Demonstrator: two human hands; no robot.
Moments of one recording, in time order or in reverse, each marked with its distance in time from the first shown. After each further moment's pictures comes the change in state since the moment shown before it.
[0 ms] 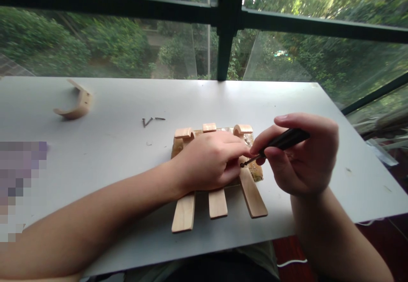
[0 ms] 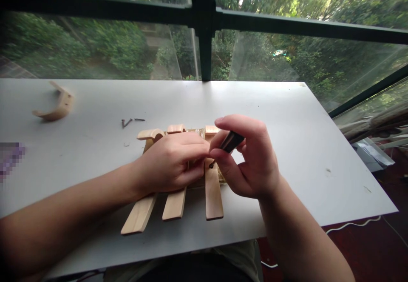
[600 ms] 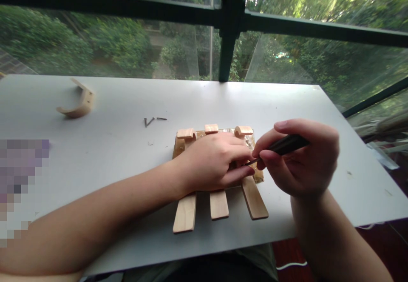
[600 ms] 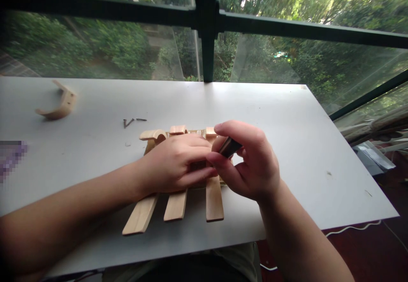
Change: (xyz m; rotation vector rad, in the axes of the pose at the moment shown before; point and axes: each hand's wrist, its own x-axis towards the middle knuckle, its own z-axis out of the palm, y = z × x) left_hand 0.006 0.002 -0.003 -0.010 -0.117 -0.005; right_hand 0.003 0.002 0.002 -0.040 0.010 -0.054
